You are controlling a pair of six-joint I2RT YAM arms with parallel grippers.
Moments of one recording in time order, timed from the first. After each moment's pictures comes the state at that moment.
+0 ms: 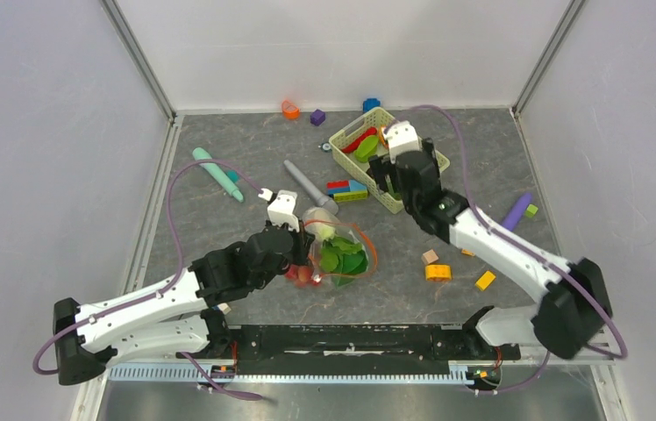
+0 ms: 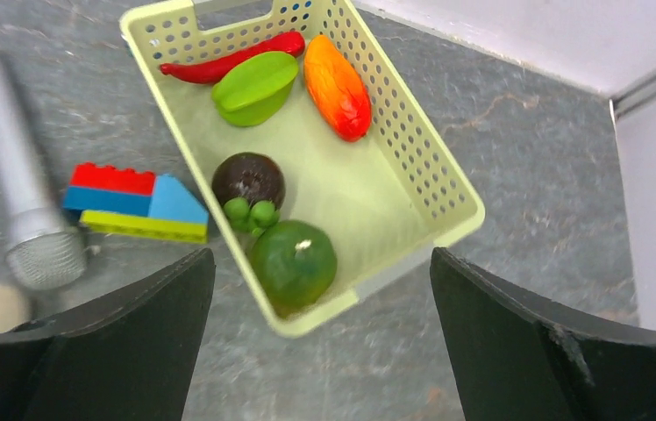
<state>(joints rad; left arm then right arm) -1.10 0.89 0.76 -0.35 -0.51 -0.58 0.69 1.24 0.94 -0.06 0.59 -0.02</state>
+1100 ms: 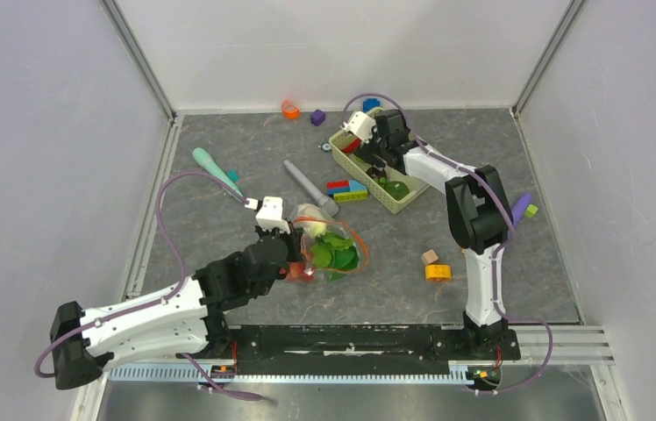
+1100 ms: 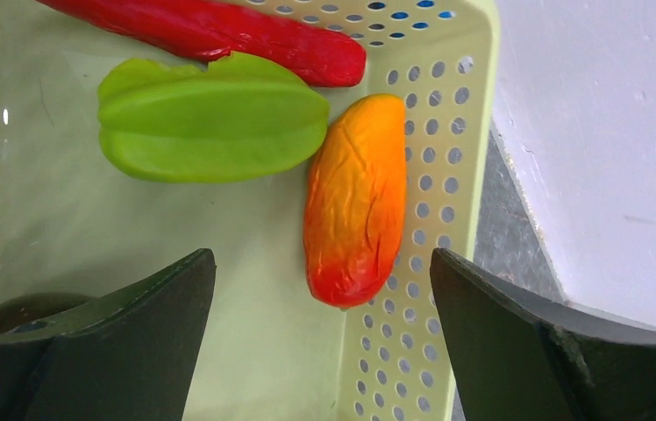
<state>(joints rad) -1.10 0.82 0.60 -0.17 -0.74 -0.55 0.40 2.12 1.58 -0.10 0.18 -0.72</state>
